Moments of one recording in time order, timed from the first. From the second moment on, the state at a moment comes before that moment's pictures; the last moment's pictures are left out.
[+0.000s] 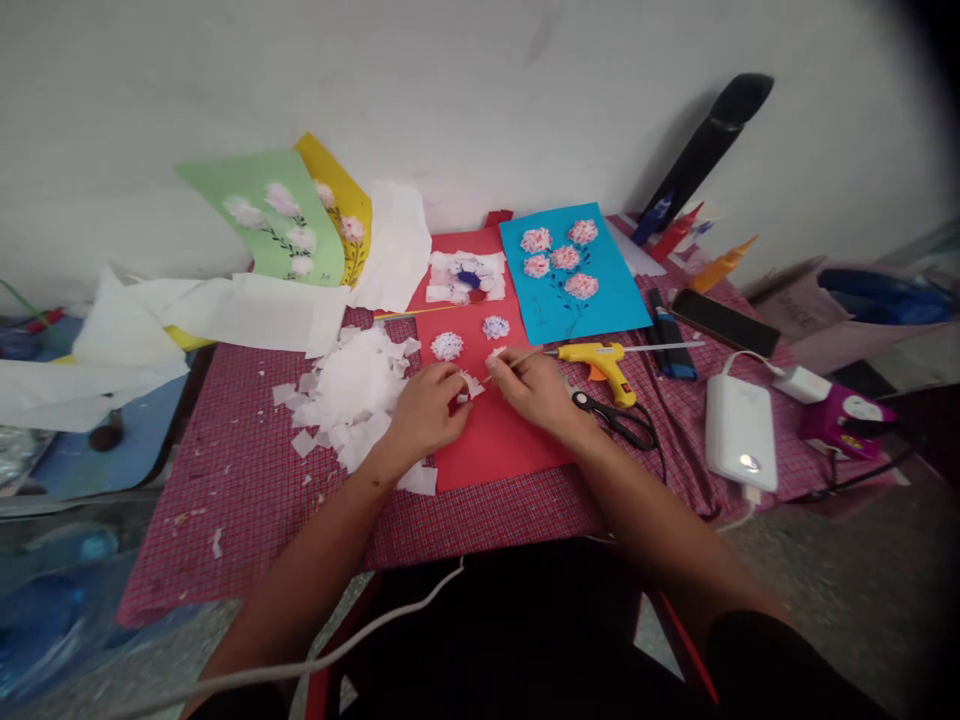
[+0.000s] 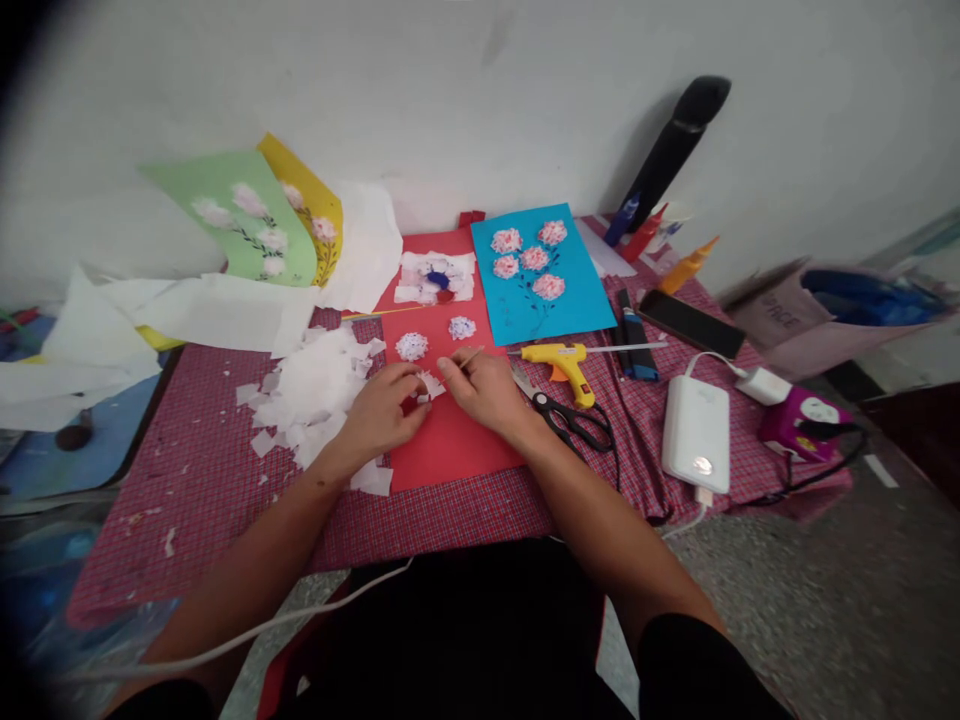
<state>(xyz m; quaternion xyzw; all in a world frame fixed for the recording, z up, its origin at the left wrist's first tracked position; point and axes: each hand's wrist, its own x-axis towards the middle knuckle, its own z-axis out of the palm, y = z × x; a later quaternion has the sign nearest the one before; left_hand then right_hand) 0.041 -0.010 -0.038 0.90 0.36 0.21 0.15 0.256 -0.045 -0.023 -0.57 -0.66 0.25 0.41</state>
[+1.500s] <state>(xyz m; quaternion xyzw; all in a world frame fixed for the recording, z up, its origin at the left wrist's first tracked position) 0.050 -0.008 -0.047 0.88 0.39 0.22 0.15 0.257 -0.045 -0.022 -0.57 -0.68 0.27 0.36</state>
